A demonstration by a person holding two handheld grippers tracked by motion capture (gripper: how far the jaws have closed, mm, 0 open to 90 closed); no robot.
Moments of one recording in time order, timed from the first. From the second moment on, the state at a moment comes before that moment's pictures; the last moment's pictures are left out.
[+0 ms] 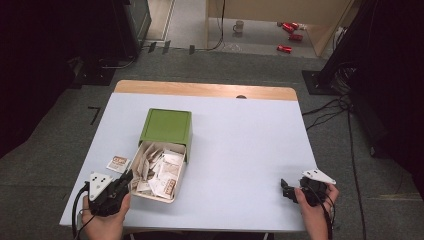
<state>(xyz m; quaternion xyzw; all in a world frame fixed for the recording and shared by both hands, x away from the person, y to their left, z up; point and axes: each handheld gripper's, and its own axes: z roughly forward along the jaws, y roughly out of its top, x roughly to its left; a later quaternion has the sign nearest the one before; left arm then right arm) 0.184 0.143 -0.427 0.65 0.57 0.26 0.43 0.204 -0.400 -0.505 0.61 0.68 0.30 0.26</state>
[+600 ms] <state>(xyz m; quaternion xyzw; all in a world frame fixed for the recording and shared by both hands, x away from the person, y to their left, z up) 0.188 0.131 -0.424 0.60 0.59 0.28 0.46 0.205 -0.400 -0.505 0.61 0.68 0.30 0.26</state>
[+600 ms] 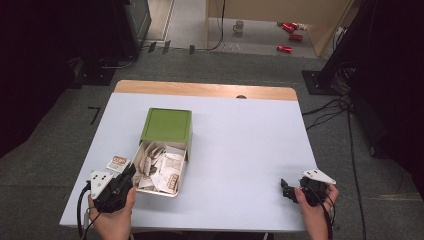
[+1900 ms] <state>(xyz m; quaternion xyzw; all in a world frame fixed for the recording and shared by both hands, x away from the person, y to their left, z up) 0.239 0.115 -0.437 0.61 0.59 0.28 0.46 0.205 -0.400 -0.505 0.61 0.68 0.30 0.26</state>
